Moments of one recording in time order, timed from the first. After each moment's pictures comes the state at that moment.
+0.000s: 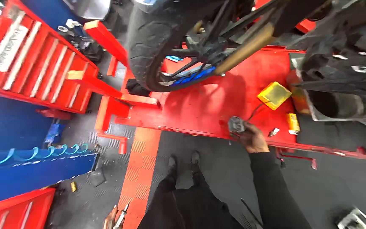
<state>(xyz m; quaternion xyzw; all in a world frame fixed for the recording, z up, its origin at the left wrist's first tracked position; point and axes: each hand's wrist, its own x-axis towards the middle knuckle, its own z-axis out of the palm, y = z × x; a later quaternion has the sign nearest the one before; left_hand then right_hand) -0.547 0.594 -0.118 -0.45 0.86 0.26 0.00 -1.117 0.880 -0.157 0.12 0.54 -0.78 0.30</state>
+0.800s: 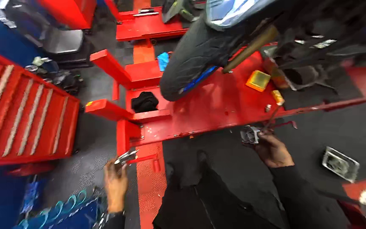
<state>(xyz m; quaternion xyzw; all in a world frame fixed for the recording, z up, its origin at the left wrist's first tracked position) -0.738 0.292 -0.135 -0.28 0.90 0.32 -0.12 -0.944 0.813 -0.055 0.14 0.59 -0.79 0.12</state>
